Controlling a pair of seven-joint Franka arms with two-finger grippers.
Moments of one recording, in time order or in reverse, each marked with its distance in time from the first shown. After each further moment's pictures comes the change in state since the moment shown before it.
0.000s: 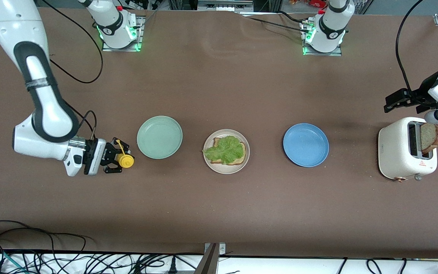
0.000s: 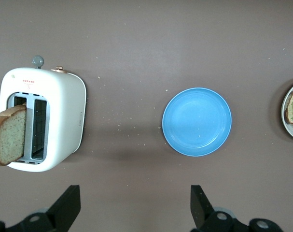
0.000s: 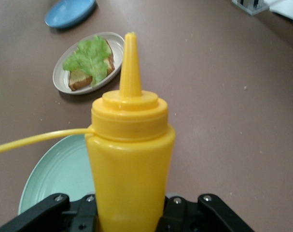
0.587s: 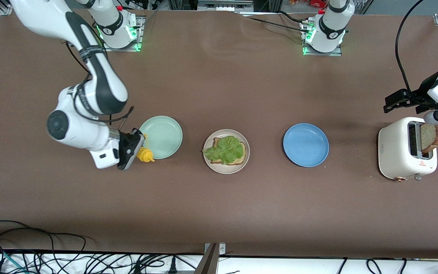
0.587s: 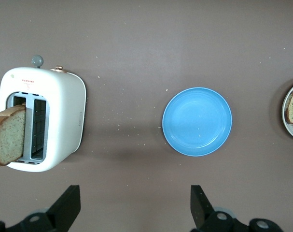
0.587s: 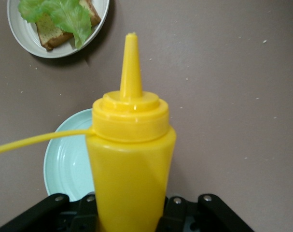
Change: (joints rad) left arm 0.000 0.004 0.000 0.000 0.000 0.000 0.000; right arm 0.211 -0.069 0.005 0.033 -0.551 -0.015 0.639
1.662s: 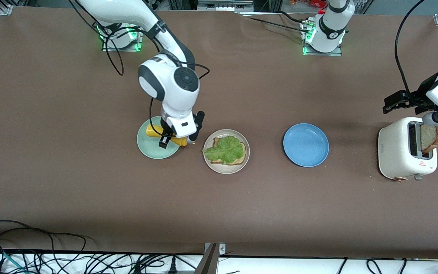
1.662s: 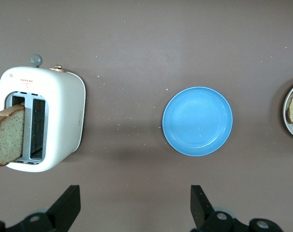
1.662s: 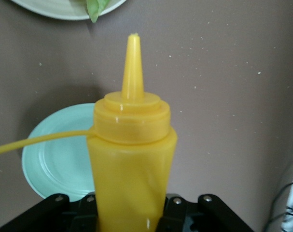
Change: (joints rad) left arm 0.000 0.005 -0.001 0.000 0.000 0.001 0.000; right arm 0.365 0.059 -0.002 0.097 -0.743 -0.170 0.432
